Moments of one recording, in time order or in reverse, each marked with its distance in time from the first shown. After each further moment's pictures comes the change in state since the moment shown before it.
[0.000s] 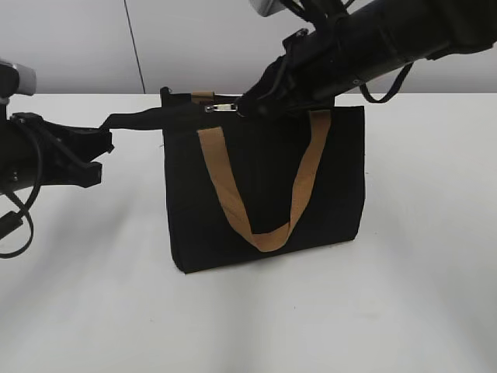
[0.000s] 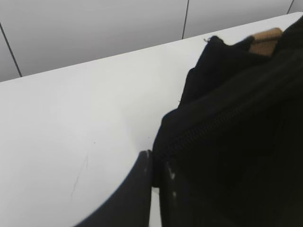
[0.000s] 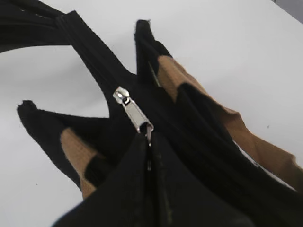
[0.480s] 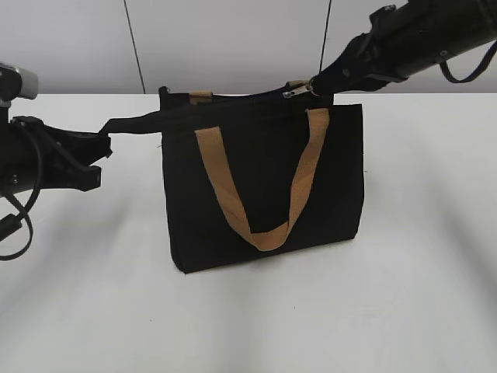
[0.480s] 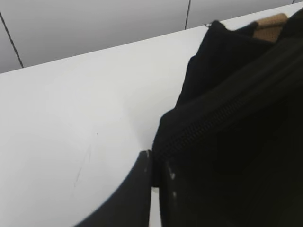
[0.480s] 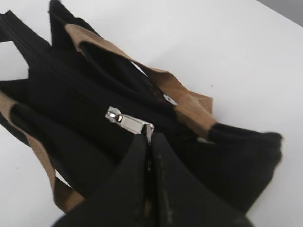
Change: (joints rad) left arm 0.000 0.000 0.000 0.004 0.033 0.000; right arm -0.234 -0.050 -0.001 -0.031 0.157 0.051
